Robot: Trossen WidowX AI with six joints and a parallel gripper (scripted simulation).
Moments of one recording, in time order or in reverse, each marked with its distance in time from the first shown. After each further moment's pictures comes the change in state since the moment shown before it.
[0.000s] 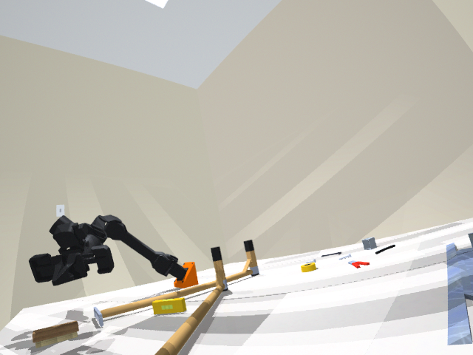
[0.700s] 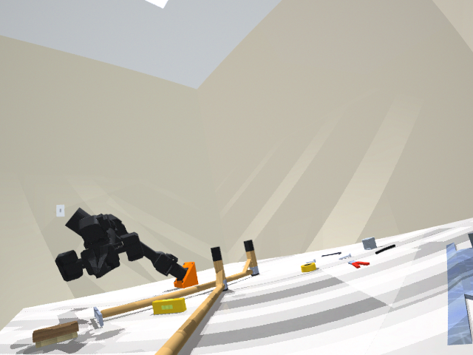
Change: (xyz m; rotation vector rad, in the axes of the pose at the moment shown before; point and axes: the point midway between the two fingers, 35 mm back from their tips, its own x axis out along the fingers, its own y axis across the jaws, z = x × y) arm 0.002 0.084 0.005 0.076 0.077 0.199
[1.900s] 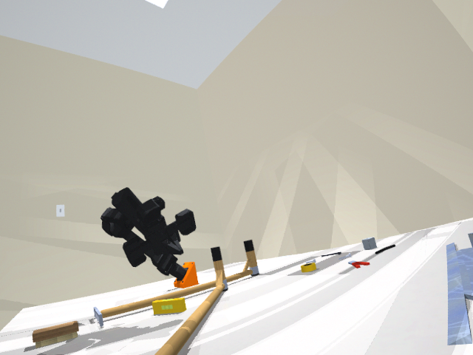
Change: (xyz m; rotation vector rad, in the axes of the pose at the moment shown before) arm -0.008 0.163 -0.010 0.064 0.209 0.333
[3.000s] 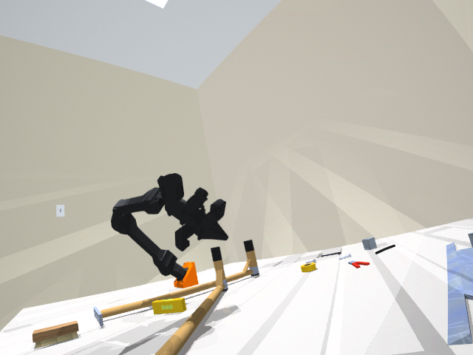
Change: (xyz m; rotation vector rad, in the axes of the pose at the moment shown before) arm 0.002 0.128 -0.042 -0.039 0.261 0.178
